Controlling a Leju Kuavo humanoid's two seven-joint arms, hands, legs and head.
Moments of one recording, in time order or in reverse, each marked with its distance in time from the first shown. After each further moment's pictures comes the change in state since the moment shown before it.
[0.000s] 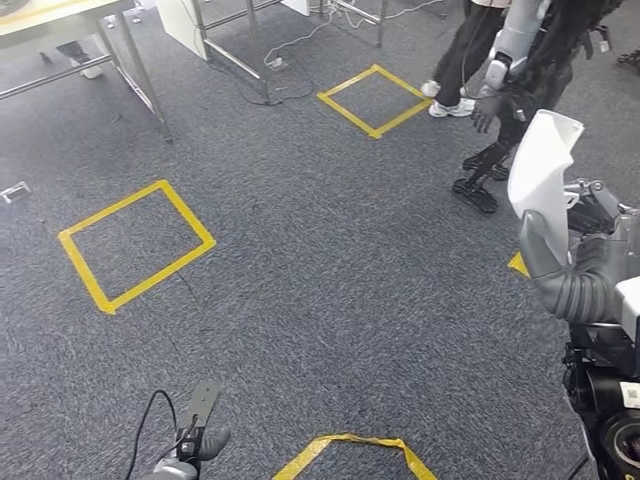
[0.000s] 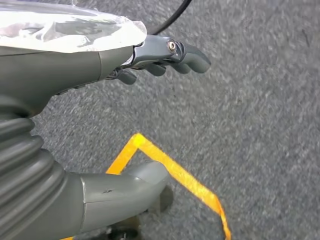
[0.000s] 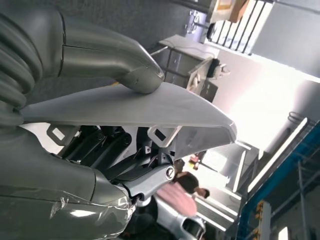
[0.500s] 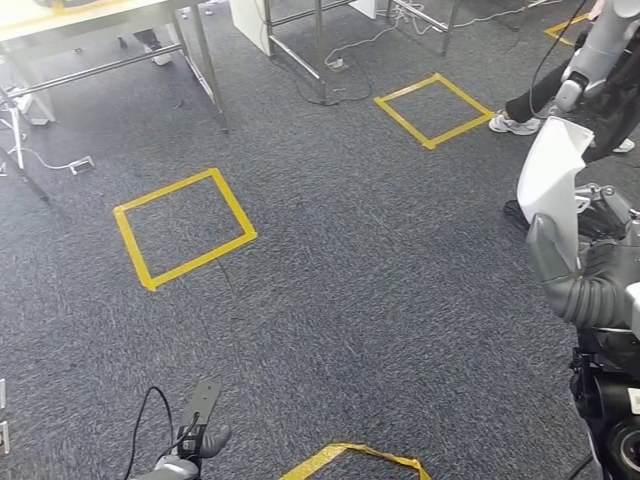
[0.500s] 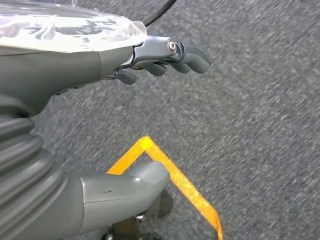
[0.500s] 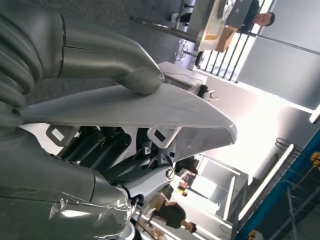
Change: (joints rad) left arm 0.000 -0.004 0.000 0.000 -0.004 0.000 0.005; right arm 0.014 0.000 -0.015 -0.004 0.002 -0.001 0.006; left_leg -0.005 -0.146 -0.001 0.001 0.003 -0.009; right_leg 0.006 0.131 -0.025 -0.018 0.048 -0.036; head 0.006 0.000
